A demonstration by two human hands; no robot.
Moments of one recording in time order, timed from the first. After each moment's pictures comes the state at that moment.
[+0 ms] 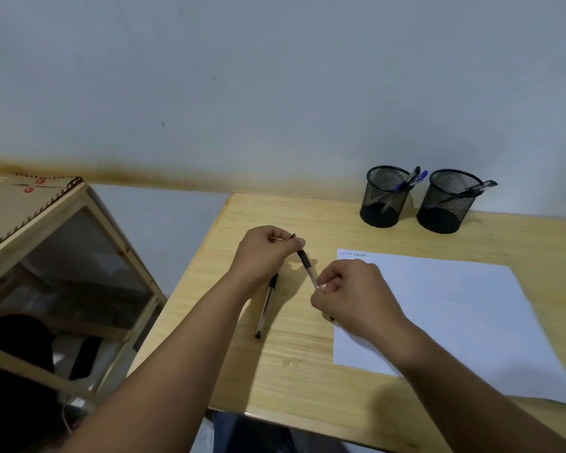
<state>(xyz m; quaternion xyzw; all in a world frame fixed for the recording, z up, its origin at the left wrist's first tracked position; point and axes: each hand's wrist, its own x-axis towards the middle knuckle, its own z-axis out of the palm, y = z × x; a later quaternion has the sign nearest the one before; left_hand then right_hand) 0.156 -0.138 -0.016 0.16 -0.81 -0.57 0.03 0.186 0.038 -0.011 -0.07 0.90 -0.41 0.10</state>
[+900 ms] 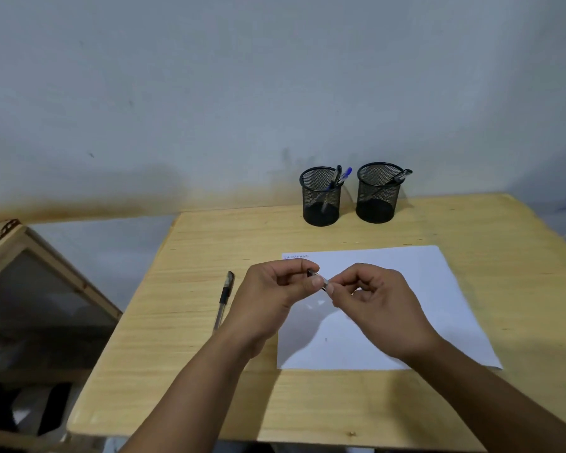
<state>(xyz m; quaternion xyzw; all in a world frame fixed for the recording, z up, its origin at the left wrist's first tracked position) 0.207 -0.030 0.006 0.03 -0.73 -0.68 -0.06 0.210 0.150 -0.010 -0.07 0.77 -0.63 0.03</state>
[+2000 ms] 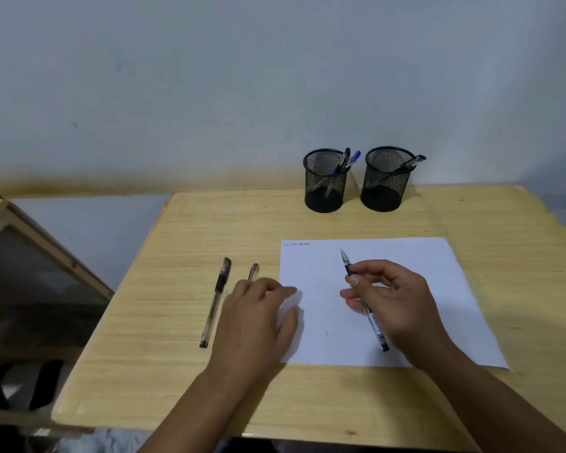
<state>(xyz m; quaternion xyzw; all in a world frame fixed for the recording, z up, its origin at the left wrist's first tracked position) 0.225 -0.056 -0.070 -0.07 -0.97 -0.20 0.13 0.195 0.160 -0.048 0.04 0.72 -0.69 0.01</state>
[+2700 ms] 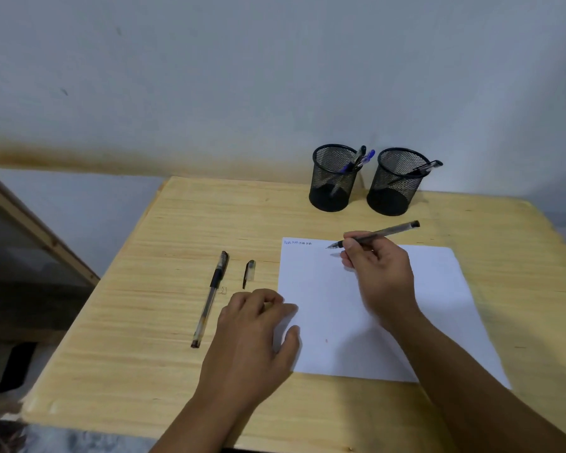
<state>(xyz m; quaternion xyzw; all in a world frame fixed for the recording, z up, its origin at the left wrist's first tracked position) 0.239 -0.057 -0.089 -0.04 -0.96 -0.25 0.11 0.138 0.133 -0.054 0.05 0.75 -0.65 -0.05</state>
